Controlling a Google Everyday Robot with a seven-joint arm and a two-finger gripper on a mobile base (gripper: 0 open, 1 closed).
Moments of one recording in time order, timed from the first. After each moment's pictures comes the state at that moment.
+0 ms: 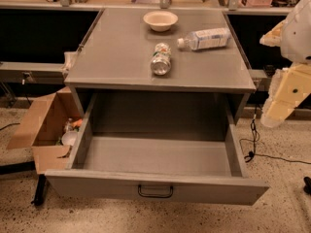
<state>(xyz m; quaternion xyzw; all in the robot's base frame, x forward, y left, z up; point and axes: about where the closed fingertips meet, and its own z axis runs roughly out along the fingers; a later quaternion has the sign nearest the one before) 0.438 -0.214 0.985 -0.60 0.78 -0.05 0.17</state>
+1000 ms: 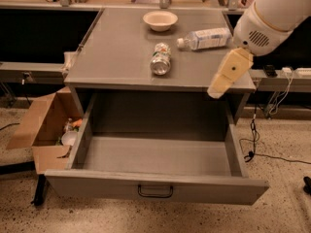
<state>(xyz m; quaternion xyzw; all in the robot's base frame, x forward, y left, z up) 0.530 -0.177 0.952 -0.50 0.84 0.02 0.21</state>
